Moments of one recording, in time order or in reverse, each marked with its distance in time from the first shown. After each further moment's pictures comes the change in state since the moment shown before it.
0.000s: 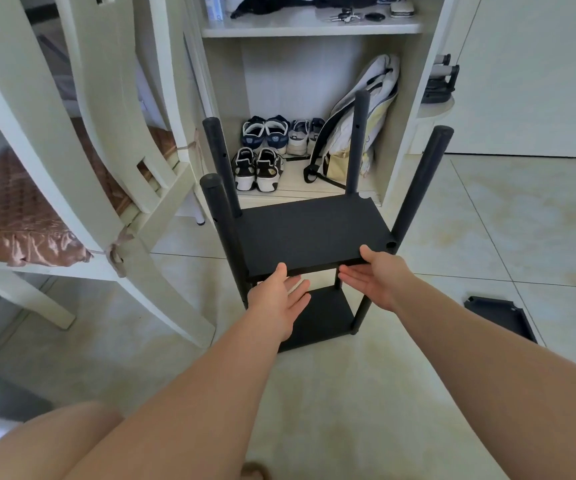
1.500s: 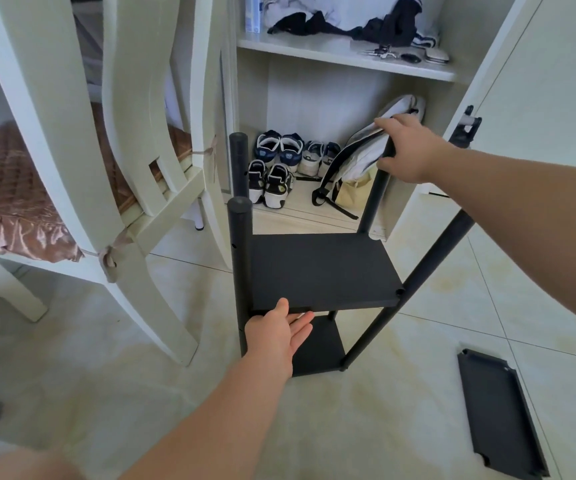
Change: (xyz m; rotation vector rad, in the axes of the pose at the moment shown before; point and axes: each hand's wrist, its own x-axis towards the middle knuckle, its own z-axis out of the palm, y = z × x) left_hand 0.026 -0.004 -0.006 -0.153 -0.012 0.007; right_hand 0.032 -0.214 0.095 -1.859 0.116 -0.911
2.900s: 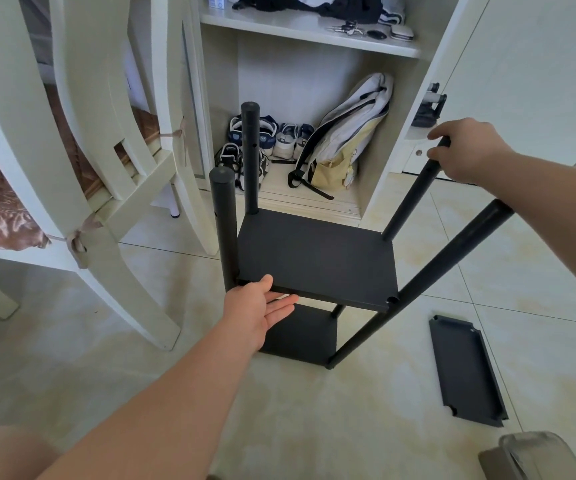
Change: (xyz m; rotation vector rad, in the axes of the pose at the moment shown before) left_hand -0.004 0.005 -0.004 0.209 -0.122 -0.027; right_hand -0.089 0.068 -0.013 0.161 0.137 0.336
